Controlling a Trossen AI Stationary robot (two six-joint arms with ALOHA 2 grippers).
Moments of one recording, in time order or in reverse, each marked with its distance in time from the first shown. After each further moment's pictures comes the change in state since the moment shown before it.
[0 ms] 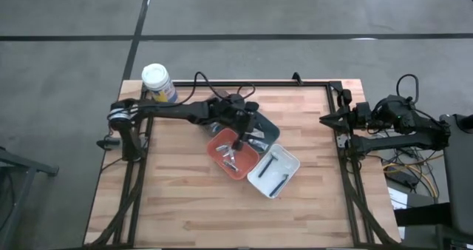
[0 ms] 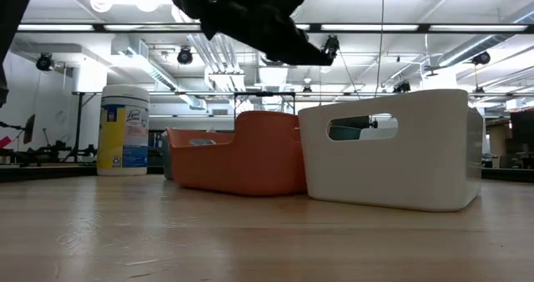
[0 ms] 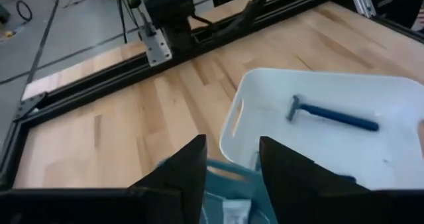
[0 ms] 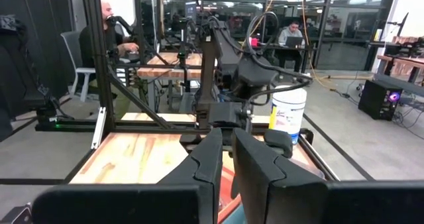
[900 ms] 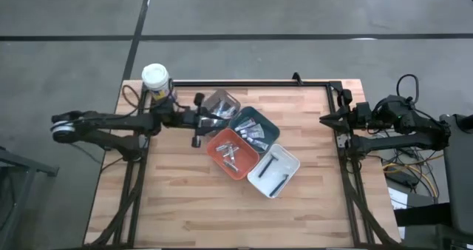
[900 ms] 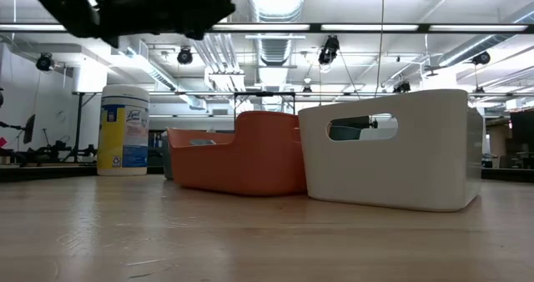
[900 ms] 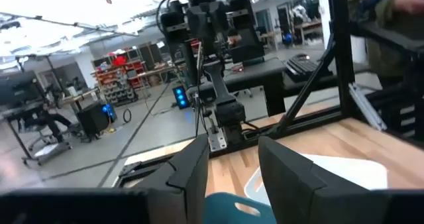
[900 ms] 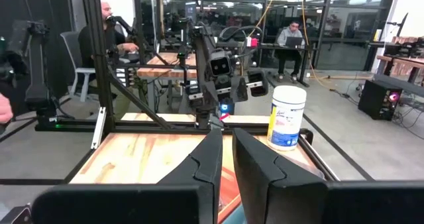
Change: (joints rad) left arm 0.077 -0.645 -0.797 0.747 -0.014 -0.214; right arm 0.000 0.000 0.000 0.000 0.000 -0.001
